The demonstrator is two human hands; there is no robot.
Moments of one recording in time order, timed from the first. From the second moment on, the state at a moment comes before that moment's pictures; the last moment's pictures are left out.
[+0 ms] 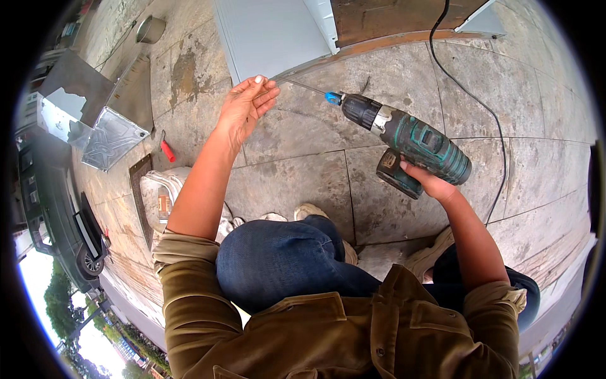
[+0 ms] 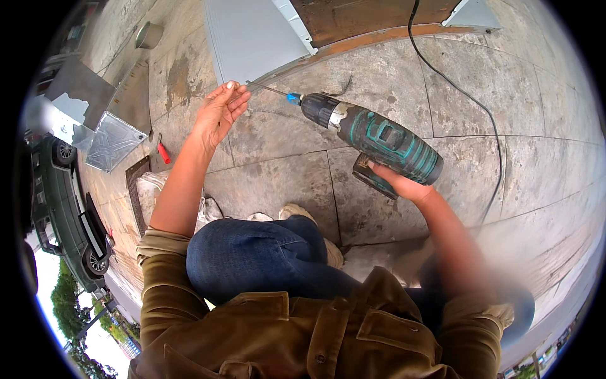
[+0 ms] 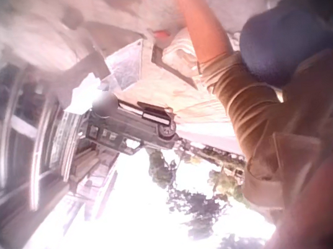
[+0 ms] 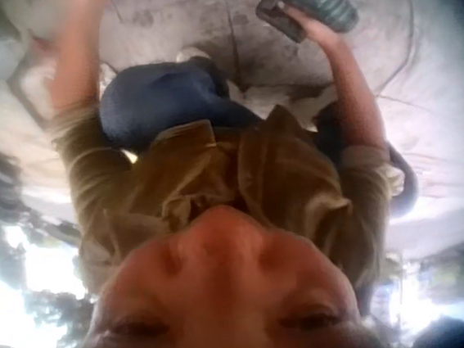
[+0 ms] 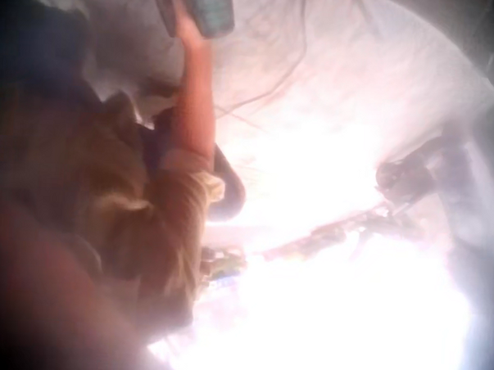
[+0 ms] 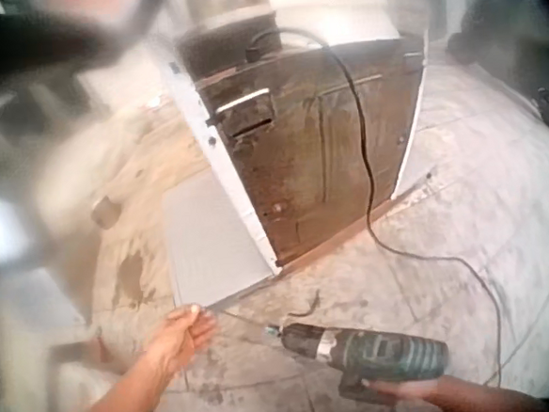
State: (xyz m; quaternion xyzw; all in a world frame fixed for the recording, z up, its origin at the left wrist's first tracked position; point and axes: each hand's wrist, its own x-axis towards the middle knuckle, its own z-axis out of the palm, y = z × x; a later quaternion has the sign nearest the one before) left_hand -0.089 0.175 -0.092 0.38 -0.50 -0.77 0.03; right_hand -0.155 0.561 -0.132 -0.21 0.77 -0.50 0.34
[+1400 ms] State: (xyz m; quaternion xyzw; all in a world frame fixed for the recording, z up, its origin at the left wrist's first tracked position) left_hand -0.205 0.250 -0.128 0.37 -0.50 -0.78 -0.03; right_hand -0.145 0.570 -0.154 -0.40 0.84 -0.37 0.05
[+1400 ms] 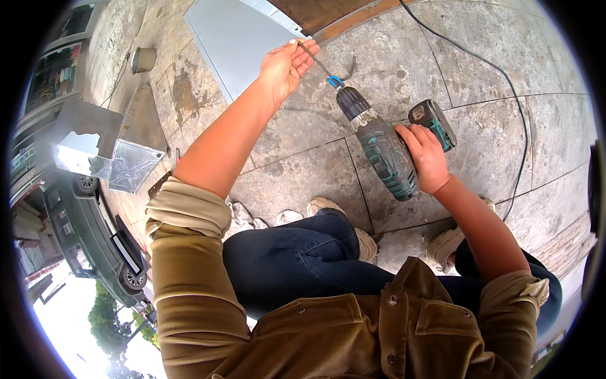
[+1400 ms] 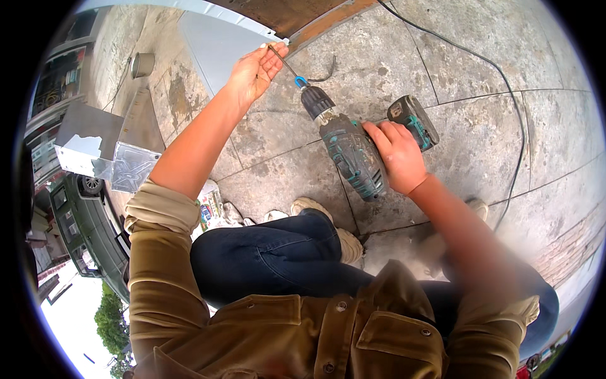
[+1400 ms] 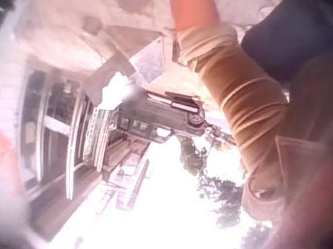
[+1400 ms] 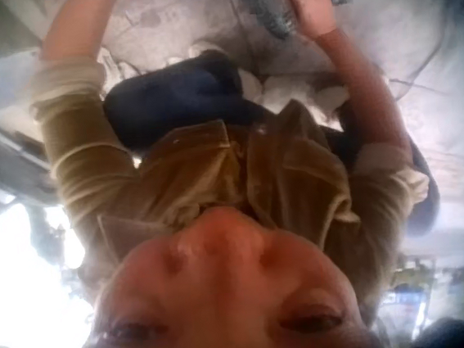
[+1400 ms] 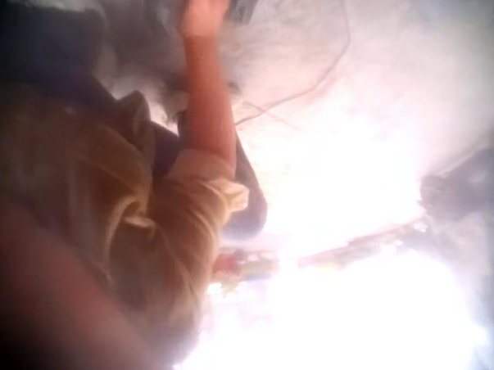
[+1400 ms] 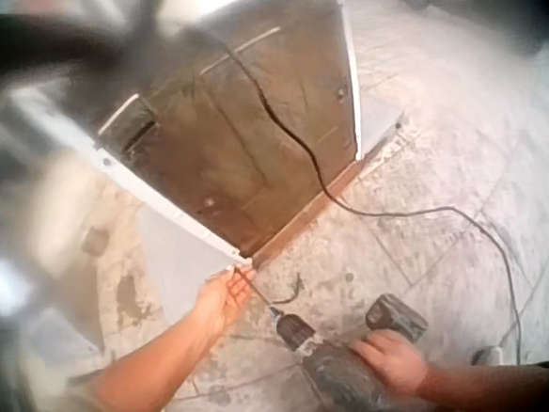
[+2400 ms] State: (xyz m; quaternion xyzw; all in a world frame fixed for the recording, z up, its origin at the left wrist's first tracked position) left_hand -0.232 0.220 -0.191 0.31 -0.54 -0.79 -0.03; right_hand -0.125 0.519 -0.199 -0.33 0.83 -0.43 0.09
